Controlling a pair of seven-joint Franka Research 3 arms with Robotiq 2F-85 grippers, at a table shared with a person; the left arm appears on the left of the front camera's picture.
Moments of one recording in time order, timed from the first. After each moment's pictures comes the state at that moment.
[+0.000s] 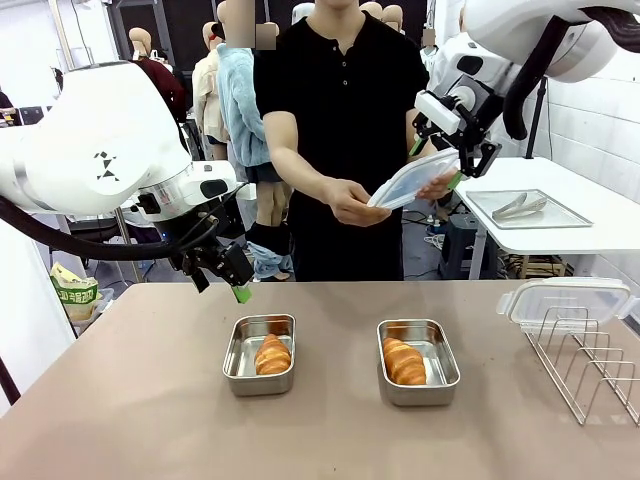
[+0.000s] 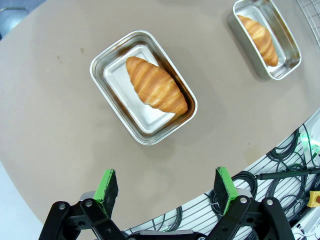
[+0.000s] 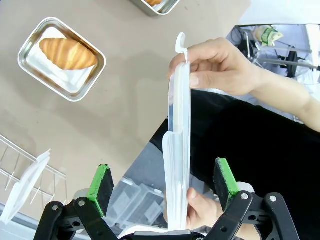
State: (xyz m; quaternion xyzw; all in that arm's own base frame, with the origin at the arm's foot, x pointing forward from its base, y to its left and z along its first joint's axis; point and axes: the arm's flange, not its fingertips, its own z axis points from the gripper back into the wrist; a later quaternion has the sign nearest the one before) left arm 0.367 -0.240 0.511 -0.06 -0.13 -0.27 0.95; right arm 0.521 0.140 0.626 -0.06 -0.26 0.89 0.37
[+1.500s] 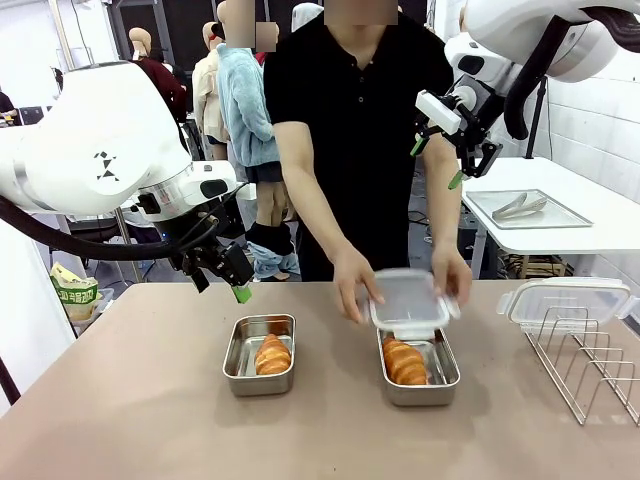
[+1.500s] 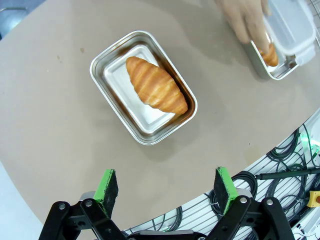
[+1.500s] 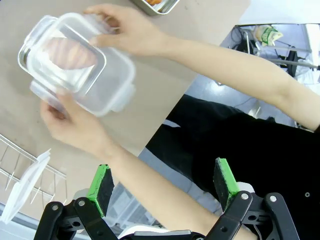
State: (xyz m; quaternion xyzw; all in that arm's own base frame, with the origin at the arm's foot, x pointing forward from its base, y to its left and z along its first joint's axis) left arm 0.367 -0.240 0.511 -0.06 -0.13 -0.27 0.95; right arm 0.521 0.139 0.626 -0.06 -0.26 0.89 0.37
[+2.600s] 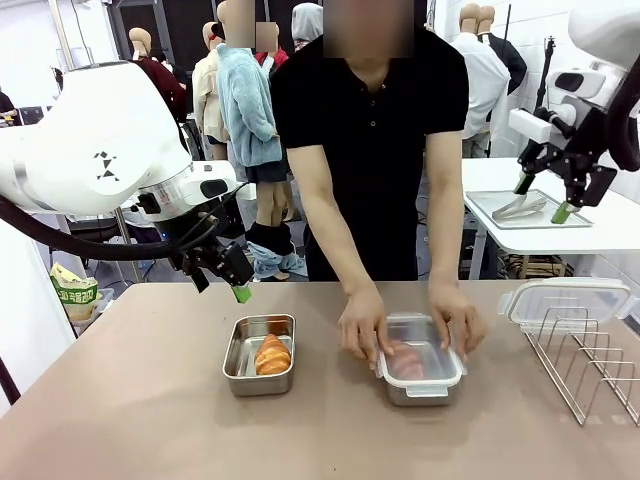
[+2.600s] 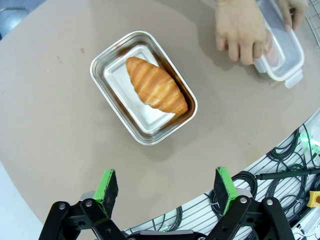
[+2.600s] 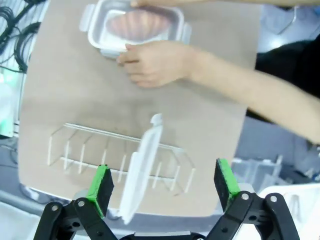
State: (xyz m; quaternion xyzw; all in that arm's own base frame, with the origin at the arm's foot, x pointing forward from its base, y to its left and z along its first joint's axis) left arm 0.367 -0.239 0.511 -0.06 -0.13 -0.27 0.95; right arm 0.483 -0.011 0.578 0.05 -0.16 0.78 0.60
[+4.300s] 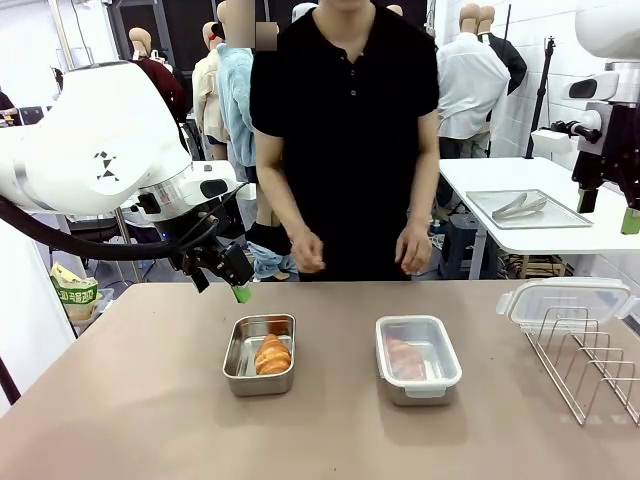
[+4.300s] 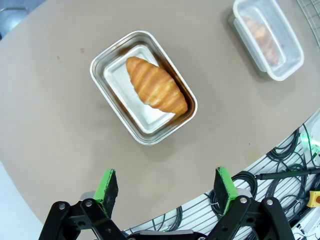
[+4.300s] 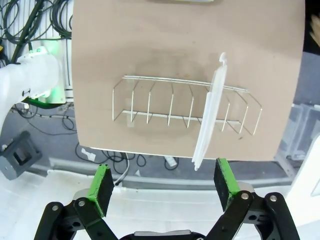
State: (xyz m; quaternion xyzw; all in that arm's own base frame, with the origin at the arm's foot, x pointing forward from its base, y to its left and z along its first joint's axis) left arm 0.367 -0.240 0.511 -0.06 -0.13 -0.27 0.95; right arm 0.439 -0.023 0.596 0.02 0.01 0.73 0.68
